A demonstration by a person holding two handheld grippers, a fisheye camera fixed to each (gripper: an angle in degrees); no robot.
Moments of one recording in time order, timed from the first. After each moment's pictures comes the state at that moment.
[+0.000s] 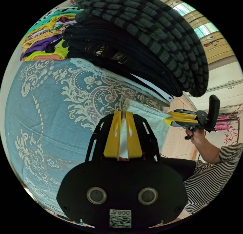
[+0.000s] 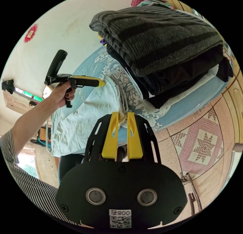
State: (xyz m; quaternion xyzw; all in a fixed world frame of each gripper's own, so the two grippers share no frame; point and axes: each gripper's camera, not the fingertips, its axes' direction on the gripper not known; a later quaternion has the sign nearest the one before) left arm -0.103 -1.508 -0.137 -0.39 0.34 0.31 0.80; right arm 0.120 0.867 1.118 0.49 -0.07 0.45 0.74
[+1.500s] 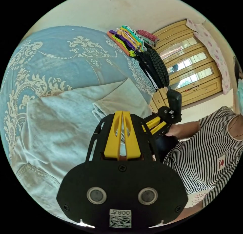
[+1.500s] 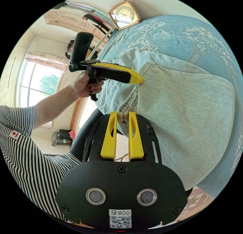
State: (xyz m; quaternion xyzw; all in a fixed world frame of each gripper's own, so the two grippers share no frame) left arm -0.603 -1.088 -0.211 -0.31 0.41 -0.01 0.86; right arm -0.104 0.449 1.024 0.32 -0.16 0.02 0.93
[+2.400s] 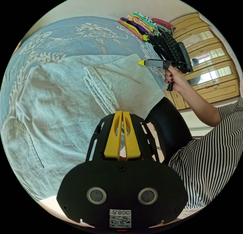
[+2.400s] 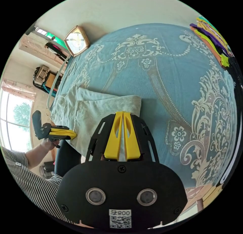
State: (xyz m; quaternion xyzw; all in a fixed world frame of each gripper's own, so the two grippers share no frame) left arm -0.550 -0.899 -0.272 -0.37 0.30 0.00 0.88; right arm 0.007 0.474 0.972 0.37 -0.06 0.21 0.90
